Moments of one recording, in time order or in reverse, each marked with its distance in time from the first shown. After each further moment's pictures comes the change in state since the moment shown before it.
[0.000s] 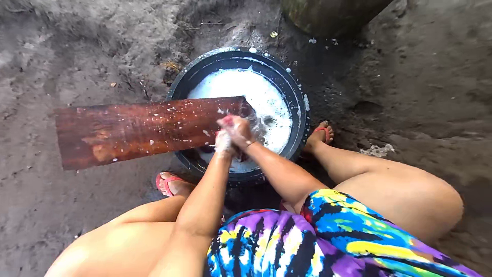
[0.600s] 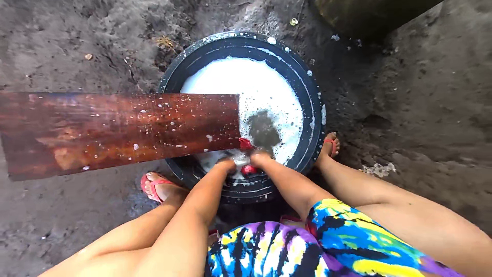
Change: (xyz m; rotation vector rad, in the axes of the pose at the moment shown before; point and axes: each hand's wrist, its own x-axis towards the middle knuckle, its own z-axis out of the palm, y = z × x) left_hand 0.065 -0.069 -0.017 1.445 -0.827 -0.343; right_hand -0.013 0.131 0.011 -0.603 -1.082 0.586
